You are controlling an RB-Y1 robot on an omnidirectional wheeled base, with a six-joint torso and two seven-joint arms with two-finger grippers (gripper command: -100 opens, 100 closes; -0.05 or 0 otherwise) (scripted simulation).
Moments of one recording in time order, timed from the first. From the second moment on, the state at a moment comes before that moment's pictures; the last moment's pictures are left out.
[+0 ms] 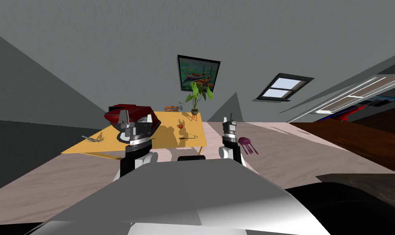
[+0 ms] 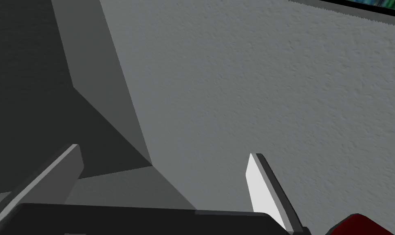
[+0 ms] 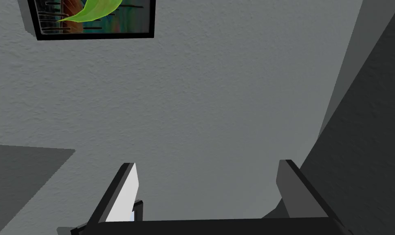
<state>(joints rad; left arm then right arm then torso) 0.55 0.00 0.04 -2.27 0.12 -0.57 0.13 0.47 -0.01 0.01 -2.22 -0.09 -0.41 0.13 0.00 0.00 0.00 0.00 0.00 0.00</state>
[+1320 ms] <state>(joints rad) 0.49 0.23 0.15 -2.09 0.13 -0.27 0.15 0.47 -0.01 0.01 -2.22 -0.09 -0.41 0.13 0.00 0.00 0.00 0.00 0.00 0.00</state>
